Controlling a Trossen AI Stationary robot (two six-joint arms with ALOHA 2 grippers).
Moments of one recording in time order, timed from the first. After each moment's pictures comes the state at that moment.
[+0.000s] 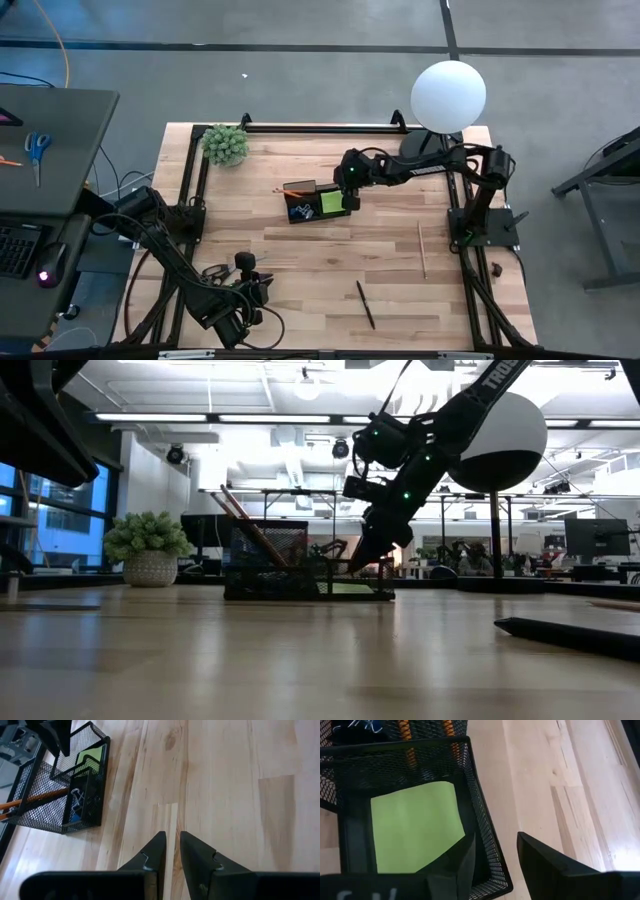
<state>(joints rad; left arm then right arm) -0.80 1.80 1.13 -0.83 -0.88 -0.81 -0.31 1.81 0.99 -0.05 0.02 -0.27</state>
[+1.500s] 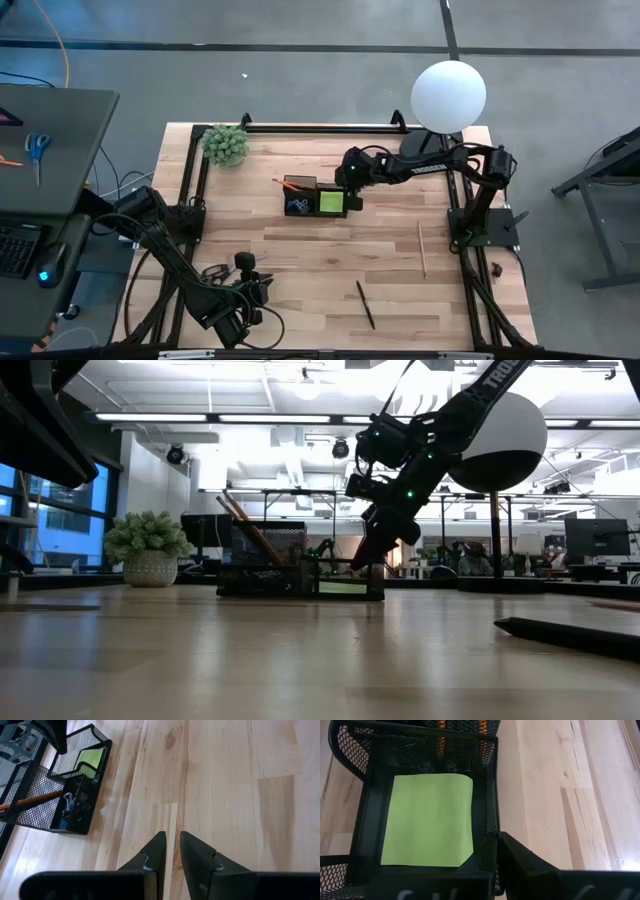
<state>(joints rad) -0.80 1.80 1.13 -0.83 -0.88 -0.81 -0.31 1.80 0.99 -0.09 -0.04 -0.33</state>
